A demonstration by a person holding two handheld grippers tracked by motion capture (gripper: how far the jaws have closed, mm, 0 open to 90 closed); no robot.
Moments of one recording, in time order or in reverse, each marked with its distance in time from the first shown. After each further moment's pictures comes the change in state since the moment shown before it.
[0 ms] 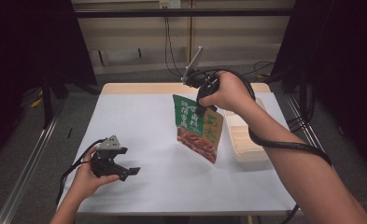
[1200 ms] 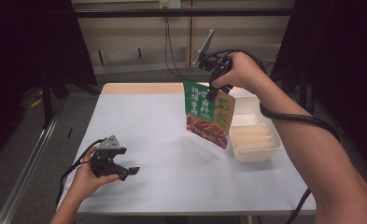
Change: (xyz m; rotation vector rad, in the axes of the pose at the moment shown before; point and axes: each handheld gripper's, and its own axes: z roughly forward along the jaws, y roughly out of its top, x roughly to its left) left arm 0.001 -0.001 0.000 0.001 0.009 -0.013; right arm -0.051 0.007 -0.021 0.019 0.017 -0.045
